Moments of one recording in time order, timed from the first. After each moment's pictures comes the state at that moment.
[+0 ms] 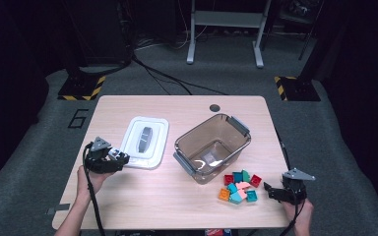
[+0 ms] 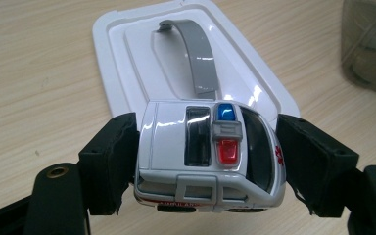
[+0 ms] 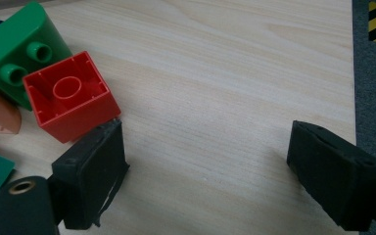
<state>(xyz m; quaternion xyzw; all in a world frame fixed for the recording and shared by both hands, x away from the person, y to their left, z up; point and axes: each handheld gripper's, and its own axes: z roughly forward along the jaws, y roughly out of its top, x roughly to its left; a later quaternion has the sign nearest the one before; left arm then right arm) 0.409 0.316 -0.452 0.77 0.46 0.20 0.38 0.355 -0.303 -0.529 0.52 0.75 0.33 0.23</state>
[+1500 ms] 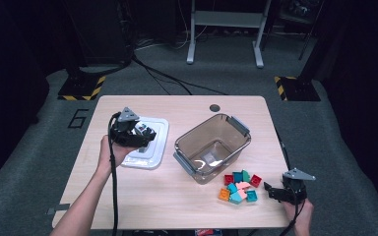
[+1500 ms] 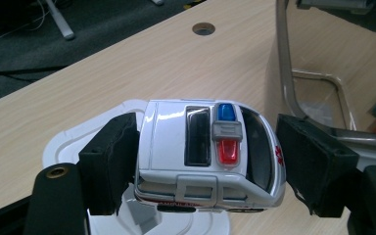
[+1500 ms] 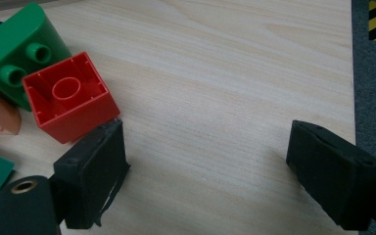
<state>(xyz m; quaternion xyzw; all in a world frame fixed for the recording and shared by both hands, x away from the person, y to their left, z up) 0.448 0.231 -0.366 0.81 0.37 0.20 0.40 0.355 -0.303 -0.529 0.53 0.75 0.33 0.23</state>
